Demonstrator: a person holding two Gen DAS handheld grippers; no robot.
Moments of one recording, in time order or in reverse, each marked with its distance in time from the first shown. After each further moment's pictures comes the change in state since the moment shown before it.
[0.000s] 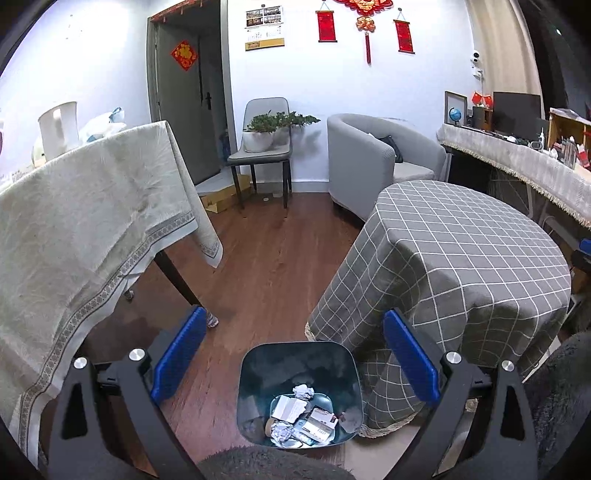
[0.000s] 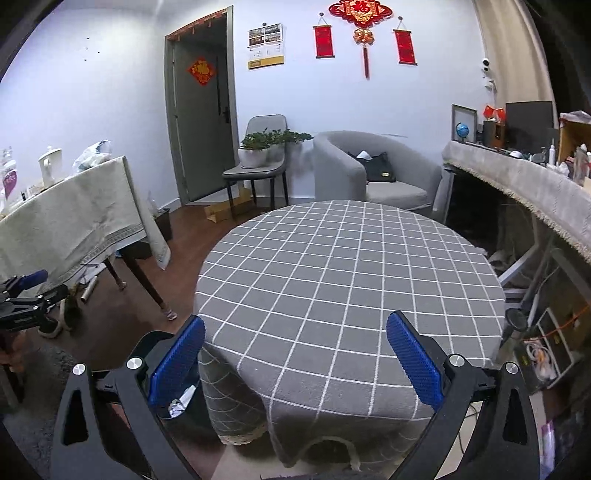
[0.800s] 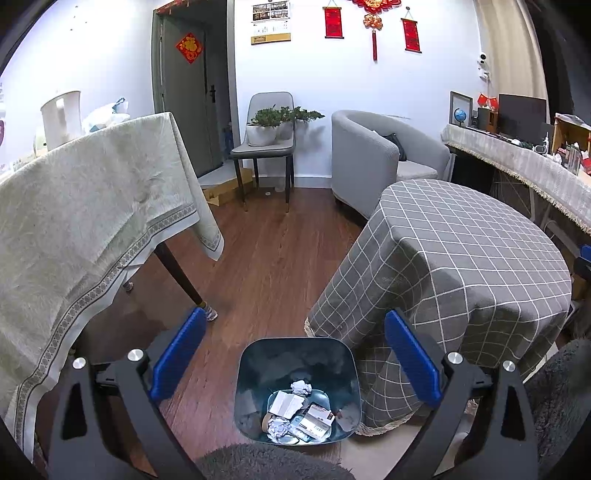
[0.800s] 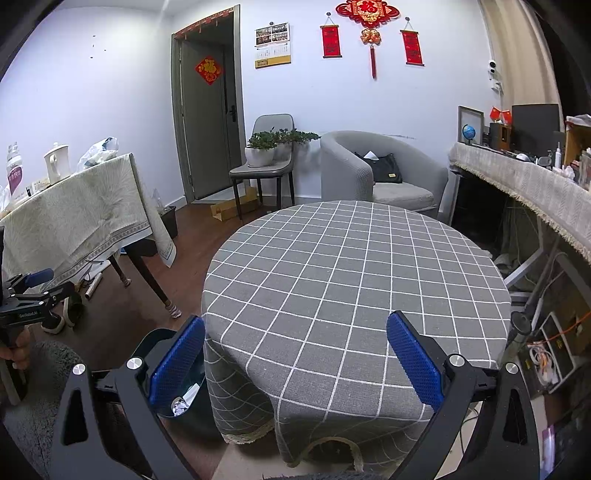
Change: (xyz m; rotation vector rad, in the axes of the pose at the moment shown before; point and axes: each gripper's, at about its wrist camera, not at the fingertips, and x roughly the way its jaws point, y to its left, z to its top) left arm 0.003 0.001 -0.002 -0.016 0.015 0.006; right arm -0.001 0.009 0.002 -0.016 0.002 0.010
